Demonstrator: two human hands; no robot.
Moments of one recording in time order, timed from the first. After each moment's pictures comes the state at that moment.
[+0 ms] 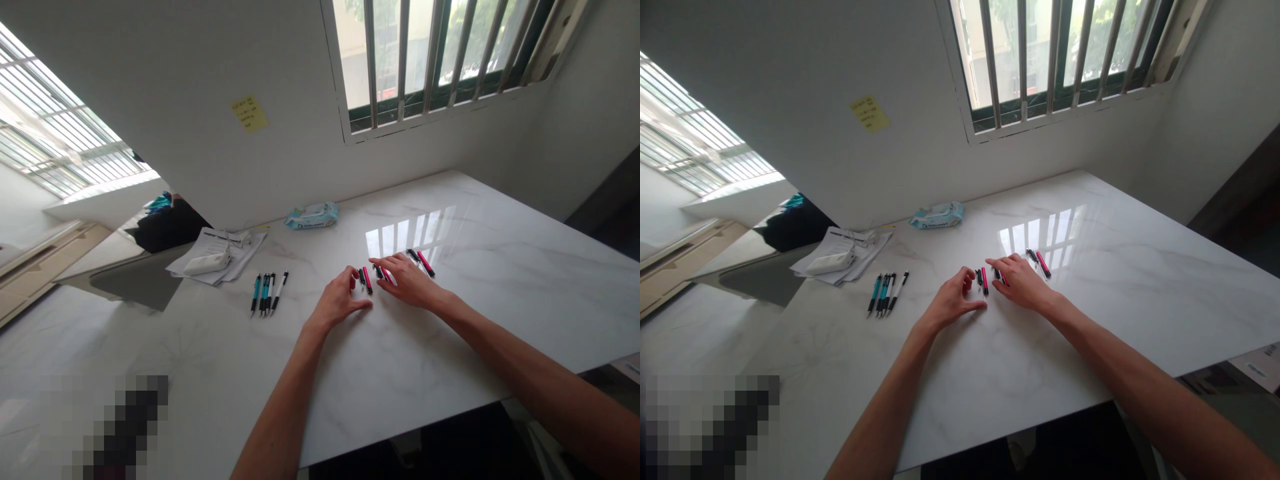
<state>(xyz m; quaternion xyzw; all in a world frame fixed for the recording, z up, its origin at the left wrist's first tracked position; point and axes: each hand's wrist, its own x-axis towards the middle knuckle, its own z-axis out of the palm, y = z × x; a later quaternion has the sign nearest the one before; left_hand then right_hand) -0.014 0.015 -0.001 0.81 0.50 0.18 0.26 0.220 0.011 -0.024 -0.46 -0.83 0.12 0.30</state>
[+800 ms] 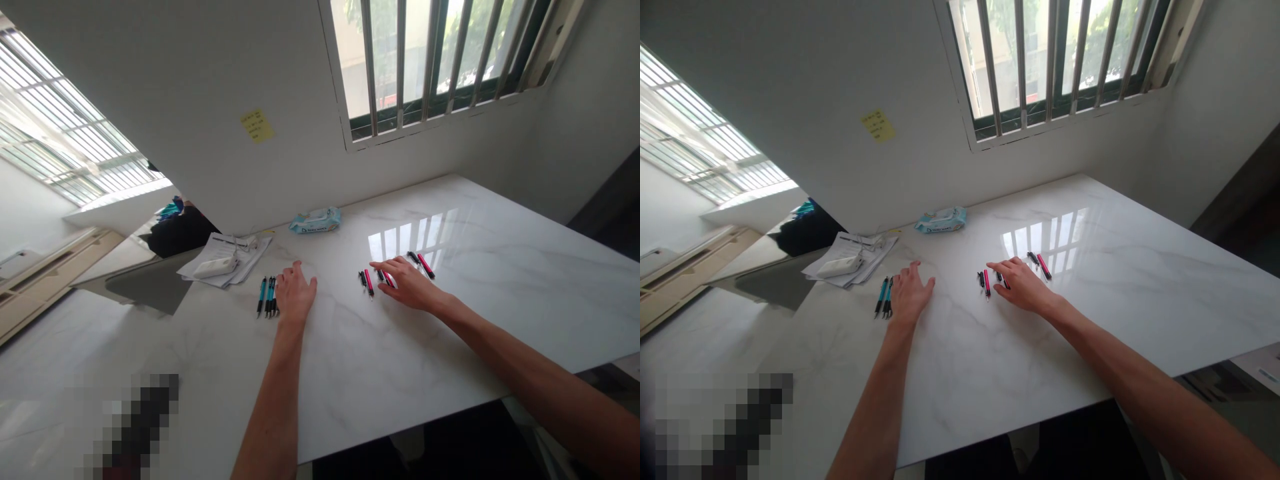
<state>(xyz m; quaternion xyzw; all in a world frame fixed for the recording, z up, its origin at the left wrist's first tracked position) -0.078 0.036 0.018 0.66 0.74 0.12 -0.08 0.220 0.007 -0.024 -0.45 -0.82 0.14 0.31</state>
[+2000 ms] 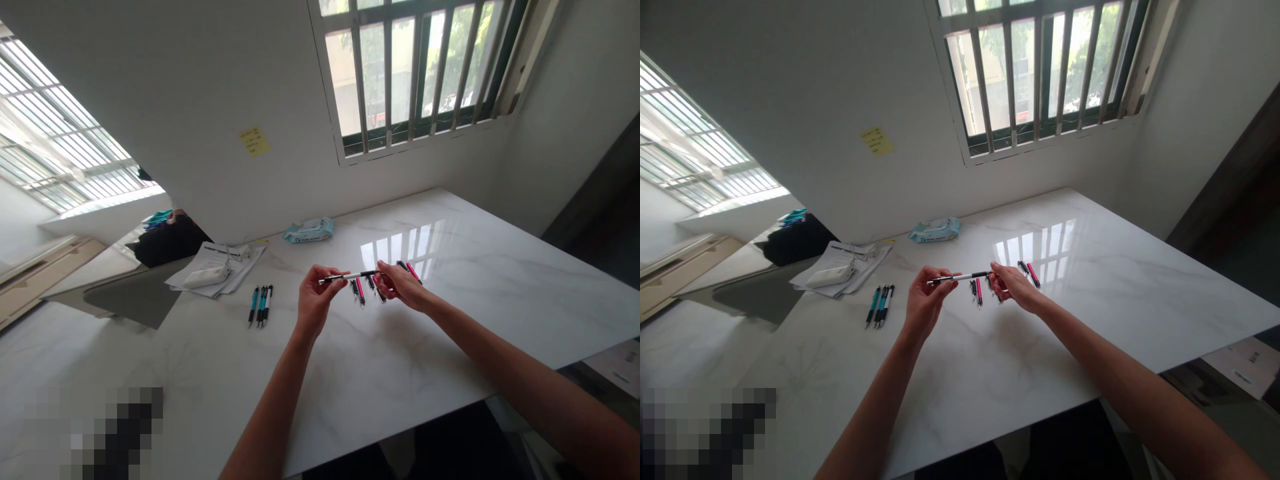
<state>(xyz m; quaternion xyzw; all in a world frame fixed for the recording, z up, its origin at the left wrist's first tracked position) -0.007 -0.004 0.045 0.61 0.38 0.53 0.45 0.214 0.006 -0.002 -0.37 -0.47 0.65 0.47</state>
